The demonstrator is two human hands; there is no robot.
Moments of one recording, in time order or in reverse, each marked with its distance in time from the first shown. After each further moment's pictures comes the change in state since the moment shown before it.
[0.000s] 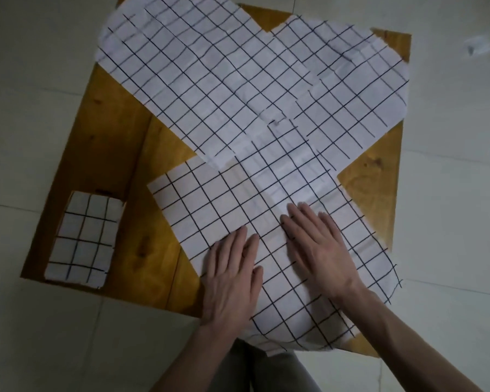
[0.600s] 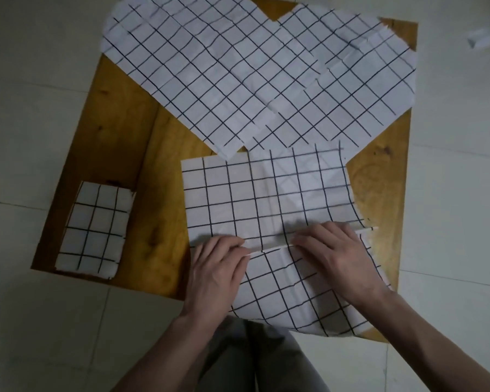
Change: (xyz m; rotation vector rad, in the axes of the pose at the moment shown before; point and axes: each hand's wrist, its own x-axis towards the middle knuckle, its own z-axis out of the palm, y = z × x) left_hand -0.011 -0.046 -0.028 -0.250 0.220 0.144; right_hand -0.012 -0.020 -0.028 0.000 0.026 -0.192
